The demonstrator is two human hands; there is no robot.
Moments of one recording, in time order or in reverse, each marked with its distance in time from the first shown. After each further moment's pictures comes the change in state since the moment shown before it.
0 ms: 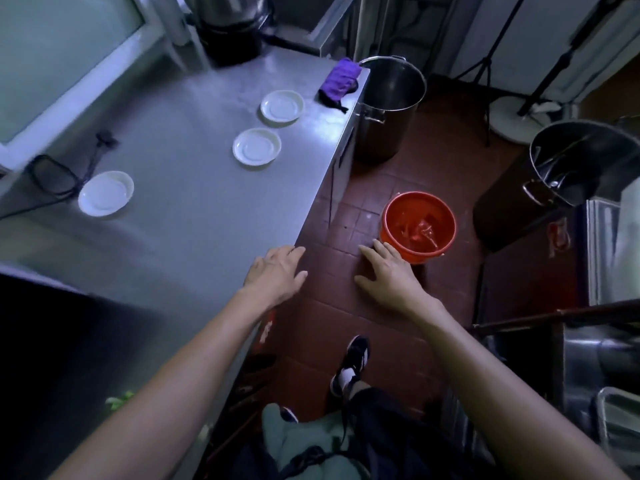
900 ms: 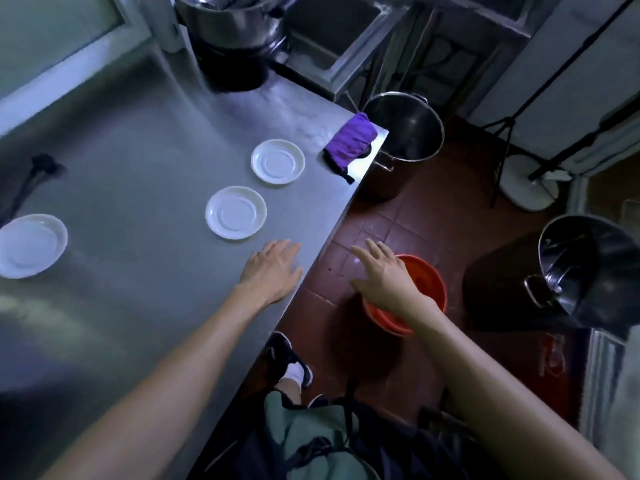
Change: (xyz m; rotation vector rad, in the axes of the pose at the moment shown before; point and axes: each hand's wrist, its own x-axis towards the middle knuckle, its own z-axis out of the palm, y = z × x) left_hand 0.253 -0.023 -0.079 -0.191 0.065 -0.105; right_hand 0.269 0.034 -0.124 -0.212 -0.082 -0.098
